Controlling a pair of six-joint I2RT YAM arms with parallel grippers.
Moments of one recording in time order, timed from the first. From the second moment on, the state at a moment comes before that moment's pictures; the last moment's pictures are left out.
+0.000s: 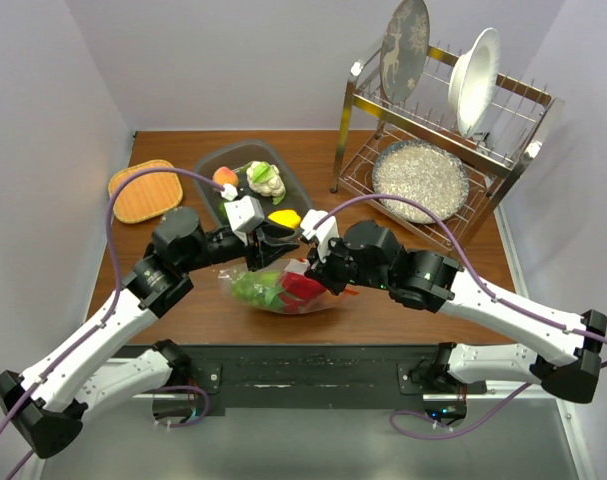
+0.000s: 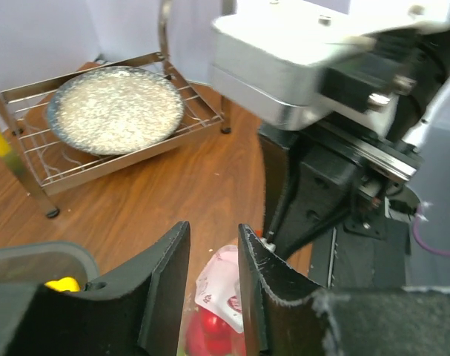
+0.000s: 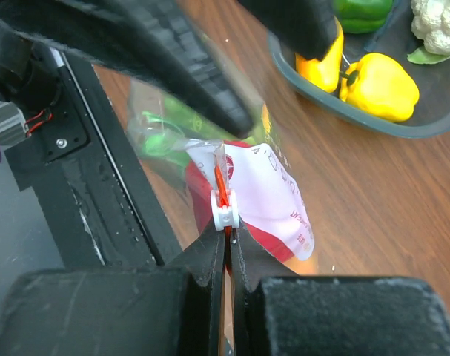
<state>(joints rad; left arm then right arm) -0.67 0.88 0.90 -0.06 0.54 -0.01 1.08 1.13 1.14 -0.52 0.01 0.03</state>
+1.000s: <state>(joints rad) -0.67 0.99 1.05 -0.45 0.75 0.20 1.06 1.16 1.24 -0.60 -0.12 0.03</state>
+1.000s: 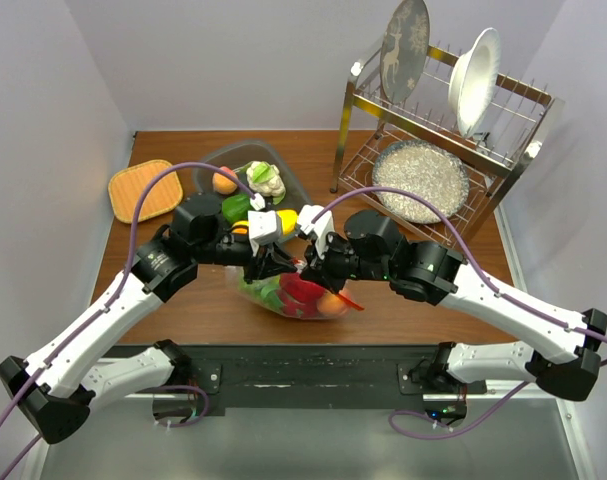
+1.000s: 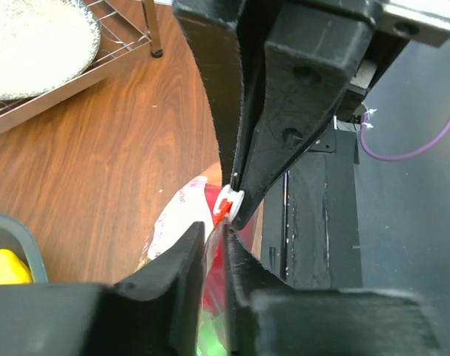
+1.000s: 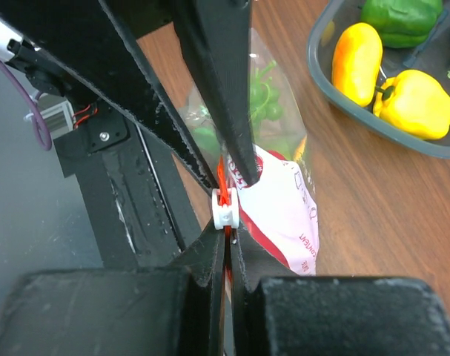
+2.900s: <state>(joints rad) -0.67 0.78 0.98 -0.40 0.39 0.06 1.06 1.02 1.03 -0.36 -0.07 -0.01</state>
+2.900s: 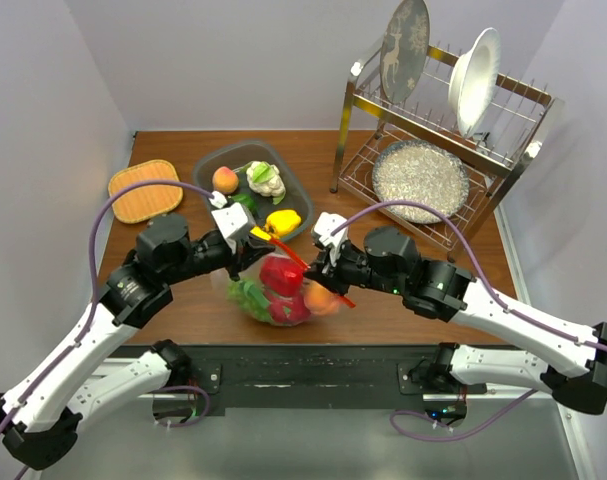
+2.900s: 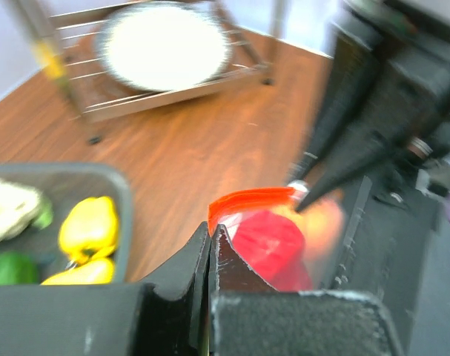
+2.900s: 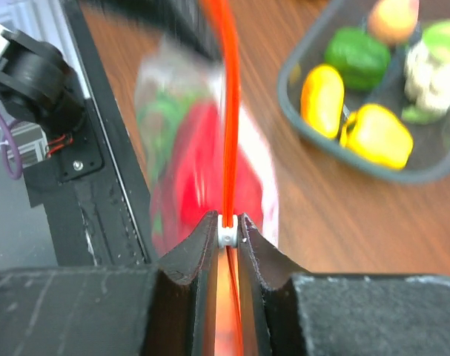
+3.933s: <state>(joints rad) -0.69 0.63 0.78 -0.30 -0.35 -0.34 1.06 0.96 0.87 -0.46 0.07 0.31</state>
